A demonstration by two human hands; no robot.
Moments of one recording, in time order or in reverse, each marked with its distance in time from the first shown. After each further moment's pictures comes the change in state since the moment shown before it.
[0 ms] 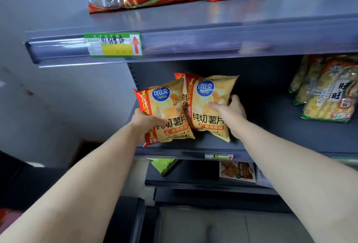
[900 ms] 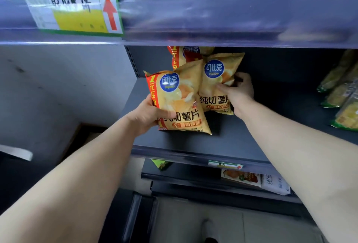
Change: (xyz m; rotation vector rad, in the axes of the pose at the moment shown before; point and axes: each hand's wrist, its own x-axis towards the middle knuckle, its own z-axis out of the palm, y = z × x) left_hand 0.056 -0.004 0.017 -0.104 -0.353 0.192; right_hand 0.099 -0.001 0.038 0.211 0.034 -0.016
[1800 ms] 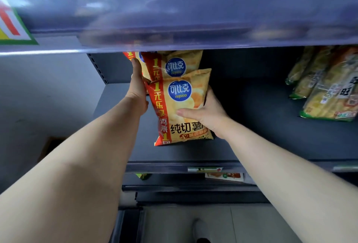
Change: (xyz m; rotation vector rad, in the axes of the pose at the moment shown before) left_hand 0.088 0.040 0.044 -0.211 0.237 0.042; right_hand -0.033 0.022 -0.021 -0.174 -0.357 -0.145
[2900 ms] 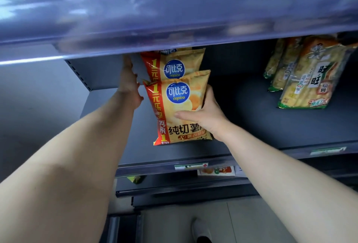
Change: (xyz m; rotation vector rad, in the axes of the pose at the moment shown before) left_hand 0.001 0.016 0.038 -0.155 0.051 -0.078; right_hand -0.022 0.011 -0.034 0.037 0.081 0.040
